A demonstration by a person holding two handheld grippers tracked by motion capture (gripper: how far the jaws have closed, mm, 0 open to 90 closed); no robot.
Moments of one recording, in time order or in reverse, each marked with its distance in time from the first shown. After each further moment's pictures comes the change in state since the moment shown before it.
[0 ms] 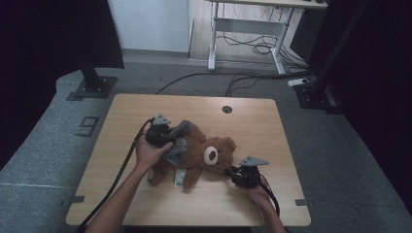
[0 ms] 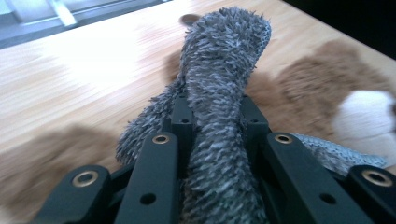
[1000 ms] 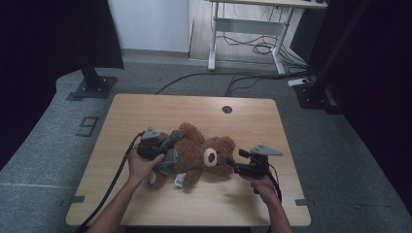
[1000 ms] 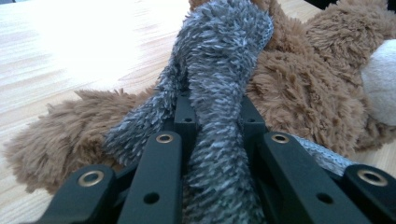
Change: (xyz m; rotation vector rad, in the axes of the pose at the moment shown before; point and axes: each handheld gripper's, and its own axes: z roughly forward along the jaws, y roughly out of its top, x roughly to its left) left arm 0.004 -0.051 -0.002 -0.034 -0.029 -0.039; right arm -0.005 0.049 -0.032 -0.166 -0.001 0.086
